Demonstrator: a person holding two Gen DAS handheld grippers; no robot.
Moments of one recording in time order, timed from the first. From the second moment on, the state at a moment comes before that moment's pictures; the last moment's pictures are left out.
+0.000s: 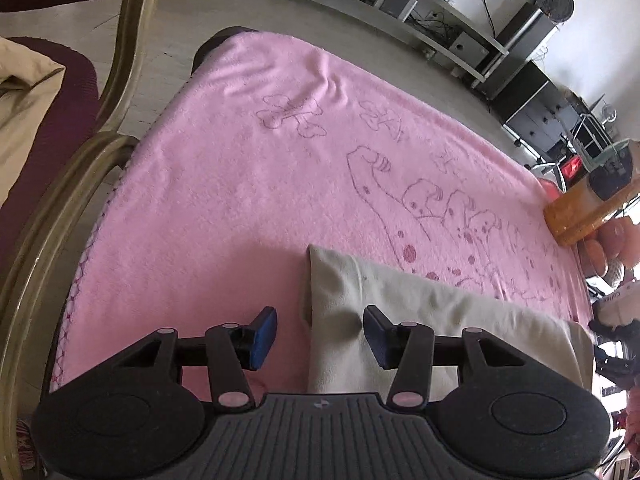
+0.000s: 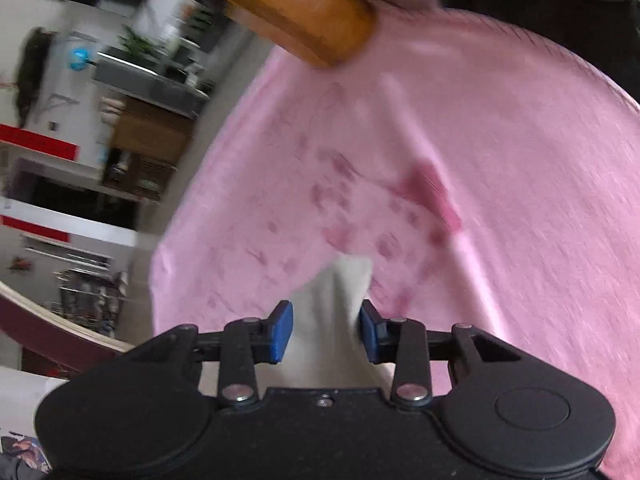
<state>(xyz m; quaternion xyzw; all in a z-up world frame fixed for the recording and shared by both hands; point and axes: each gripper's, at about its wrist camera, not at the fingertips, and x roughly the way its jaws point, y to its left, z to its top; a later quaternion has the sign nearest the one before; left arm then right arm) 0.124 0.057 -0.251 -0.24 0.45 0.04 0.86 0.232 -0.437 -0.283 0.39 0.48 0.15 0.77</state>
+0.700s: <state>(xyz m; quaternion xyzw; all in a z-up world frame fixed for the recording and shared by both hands) 0.131 0.071 -0.255 -0.28 0.43 0.07 0.86 0.222 -0.443 -0.280 0.38 0.48 0.10 0.79</state>
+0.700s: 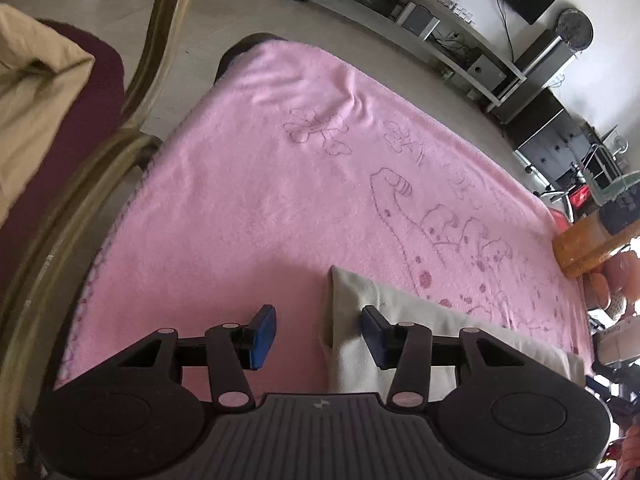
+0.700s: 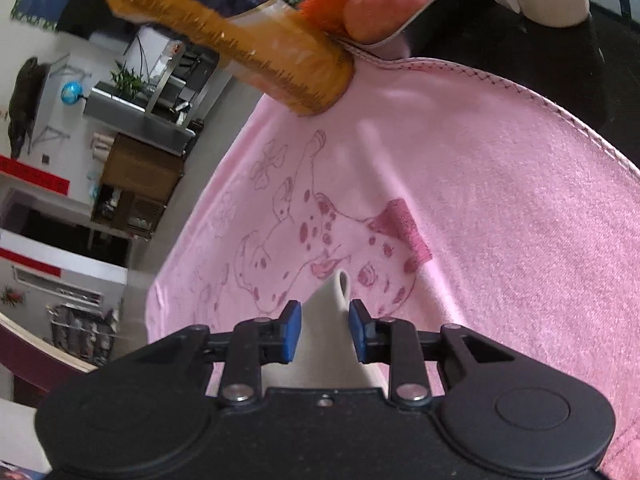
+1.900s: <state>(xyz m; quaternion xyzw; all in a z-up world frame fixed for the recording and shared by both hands) -0.032 -0.019 -0.204 -0.16 0.40 0.07 0.90 0.054 -0.444 -0.220 0.28 0.43 0.15 0.85</state>
